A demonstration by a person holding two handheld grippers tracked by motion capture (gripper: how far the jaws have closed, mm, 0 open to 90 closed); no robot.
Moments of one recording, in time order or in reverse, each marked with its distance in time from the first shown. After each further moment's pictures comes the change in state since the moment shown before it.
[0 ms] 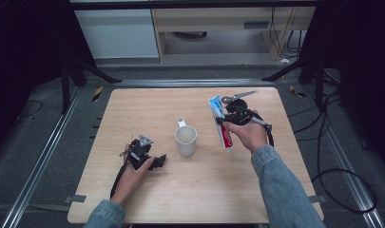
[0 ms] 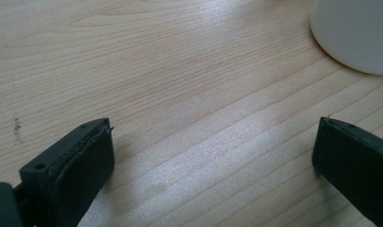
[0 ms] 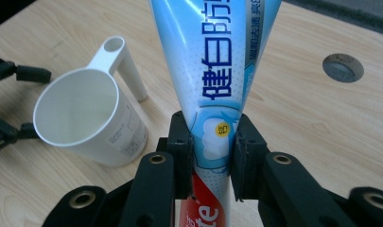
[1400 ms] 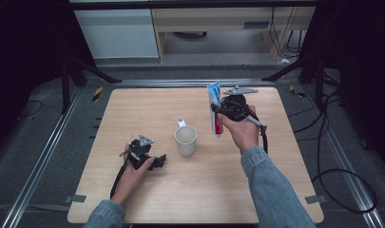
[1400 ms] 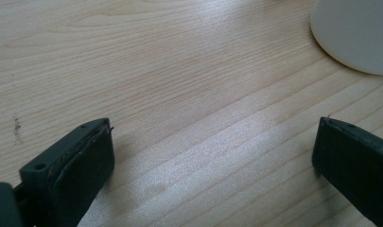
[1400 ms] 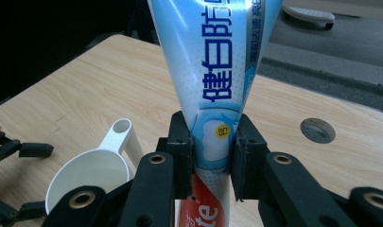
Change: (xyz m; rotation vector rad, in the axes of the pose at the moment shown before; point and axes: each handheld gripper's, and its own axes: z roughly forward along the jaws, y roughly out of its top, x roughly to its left) left arm 0.000 0.000 0.000 0.000 -0.001 0.000; right arm 0.019 0.017 -0.010 -0.258 -0.072 0.031
